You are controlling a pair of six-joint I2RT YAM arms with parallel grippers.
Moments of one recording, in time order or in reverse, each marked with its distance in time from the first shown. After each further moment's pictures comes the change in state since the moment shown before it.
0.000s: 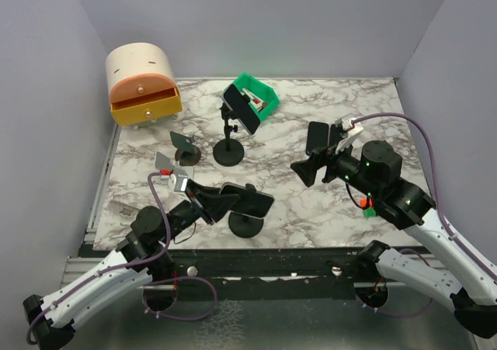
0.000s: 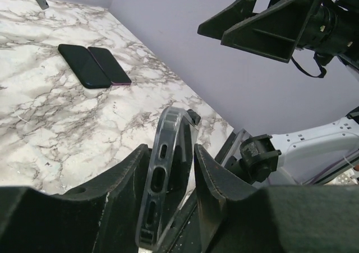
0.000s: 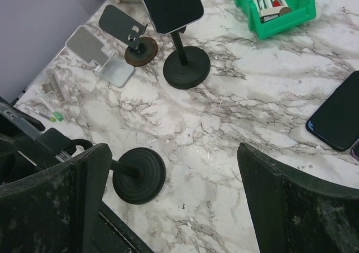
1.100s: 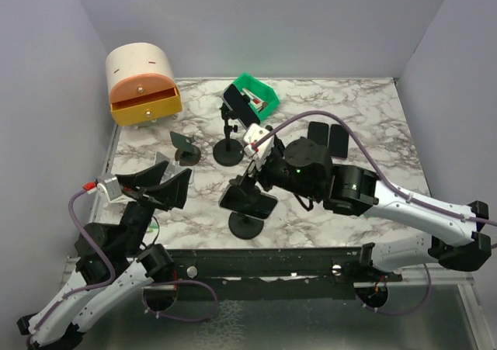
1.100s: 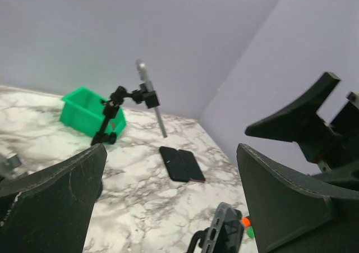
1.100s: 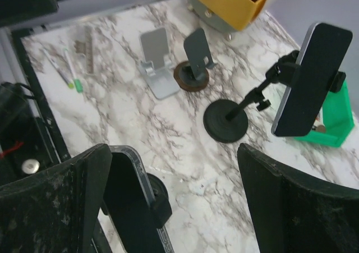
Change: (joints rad) left arm 0.000 -0.232 0.296 -0.289 -0.445 0.223; right arm 0.521 0.451 0.461 0.011 0.223 -0.383
